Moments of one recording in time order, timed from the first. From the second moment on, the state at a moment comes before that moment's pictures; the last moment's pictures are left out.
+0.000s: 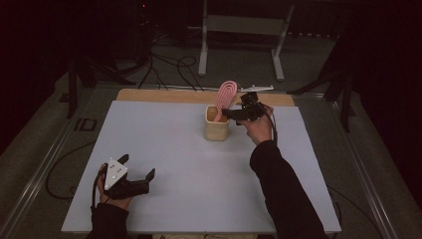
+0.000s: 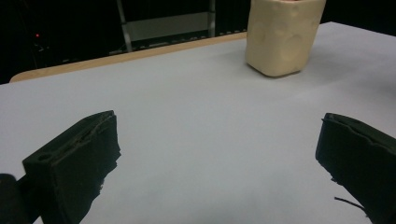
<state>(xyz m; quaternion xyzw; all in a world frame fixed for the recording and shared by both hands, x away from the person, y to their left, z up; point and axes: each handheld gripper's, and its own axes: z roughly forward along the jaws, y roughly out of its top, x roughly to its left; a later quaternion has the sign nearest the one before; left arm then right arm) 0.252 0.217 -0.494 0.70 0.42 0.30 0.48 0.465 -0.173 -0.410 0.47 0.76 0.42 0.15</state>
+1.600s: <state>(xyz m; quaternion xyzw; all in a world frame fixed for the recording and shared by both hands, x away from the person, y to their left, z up) 0.250 0.219 -0.492 0.70 0.43 0.31 0.48 0.367 -0.240 -0.430 0.47 0.75 0.43 0.19</state>
